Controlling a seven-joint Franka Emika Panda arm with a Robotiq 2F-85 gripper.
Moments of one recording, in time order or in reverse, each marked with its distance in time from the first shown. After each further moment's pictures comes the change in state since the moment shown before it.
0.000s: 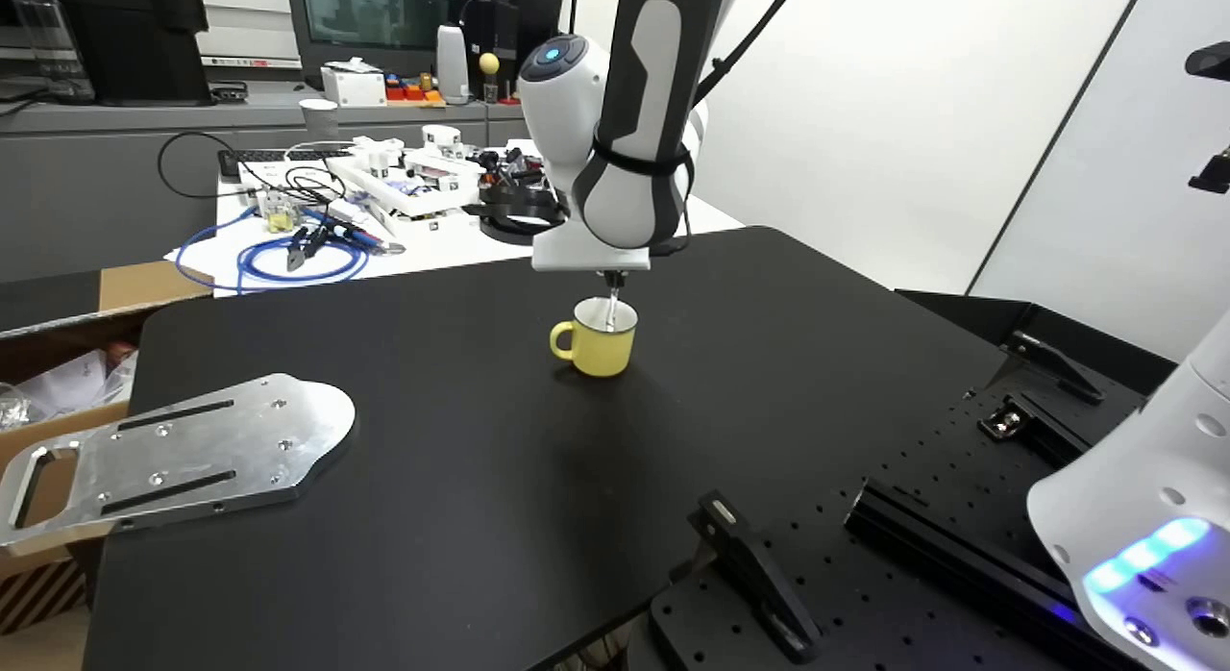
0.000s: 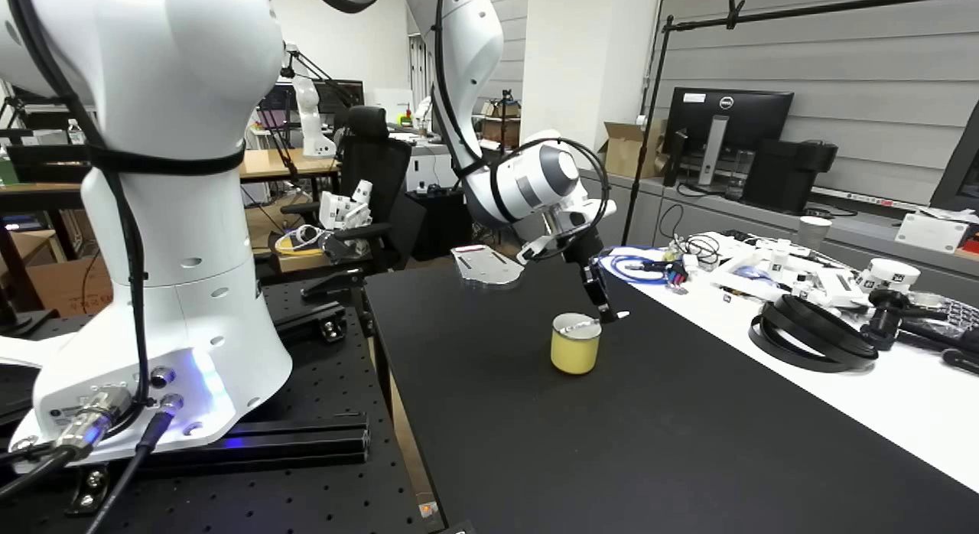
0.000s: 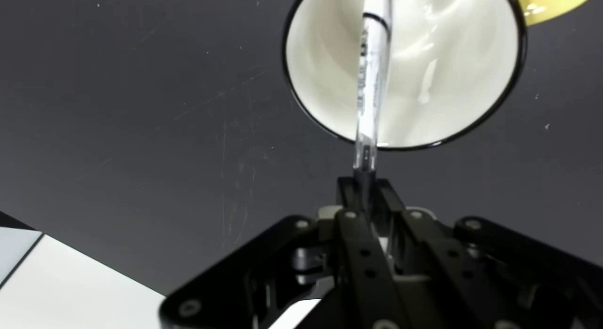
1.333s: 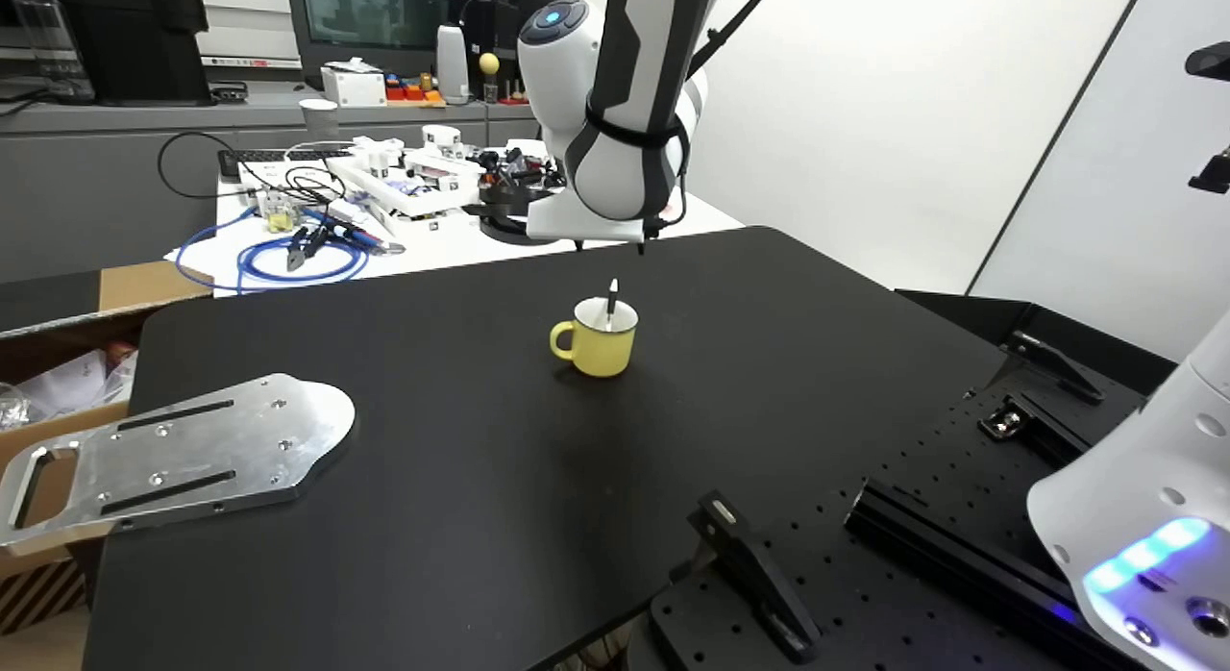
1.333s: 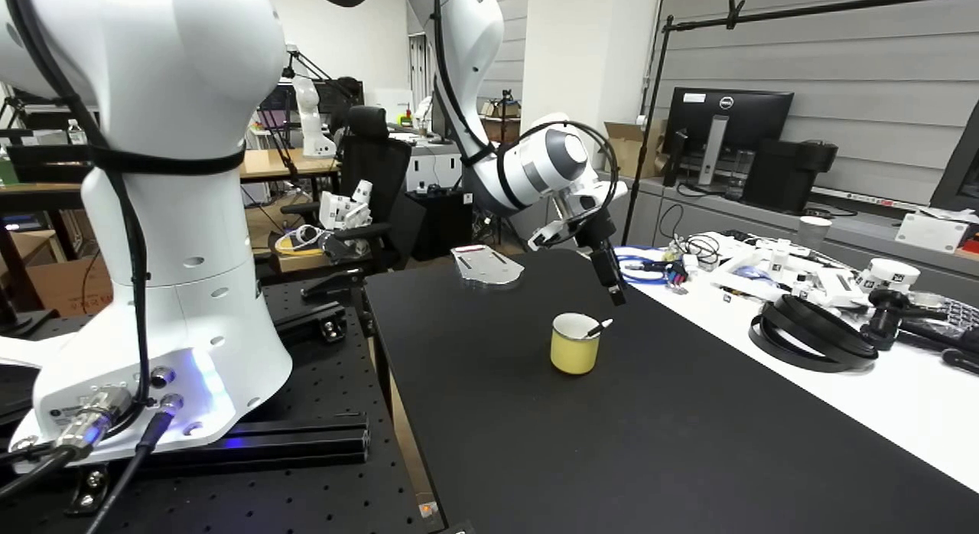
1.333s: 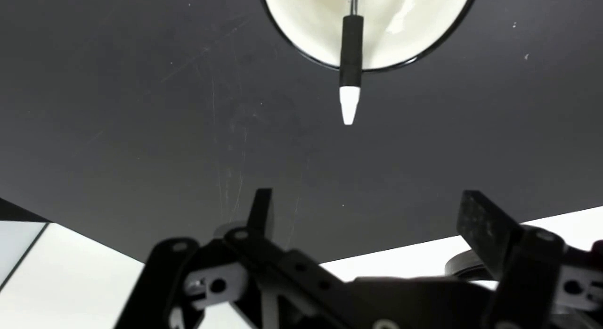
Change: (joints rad) arm 0.033 -0.024 -0.059 0.011 0.039 -0.005 -0.012
